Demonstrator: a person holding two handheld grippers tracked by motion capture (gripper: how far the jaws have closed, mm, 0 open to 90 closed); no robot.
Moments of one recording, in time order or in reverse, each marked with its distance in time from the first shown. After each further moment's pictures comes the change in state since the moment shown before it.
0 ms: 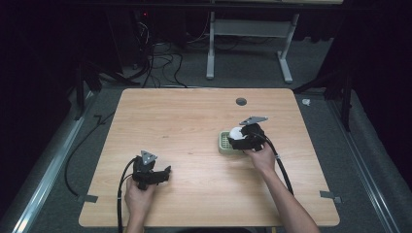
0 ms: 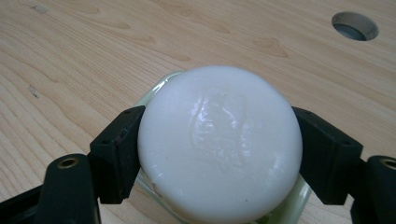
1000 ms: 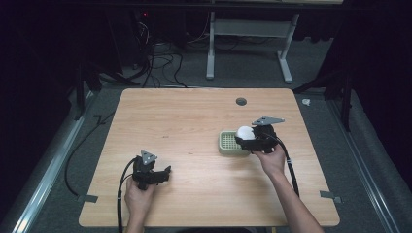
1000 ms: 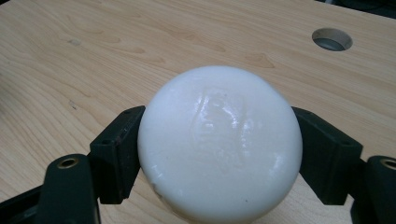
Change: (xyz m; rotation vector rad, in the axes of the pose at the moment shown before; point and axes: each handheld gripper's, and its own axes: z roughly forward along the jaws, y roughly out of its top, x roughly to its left) left arm 0.000 0.000 0.000 0.000 0.000 0.000; right arm -0.007 -0.005 -0.043 -0.084 0.039 0.055
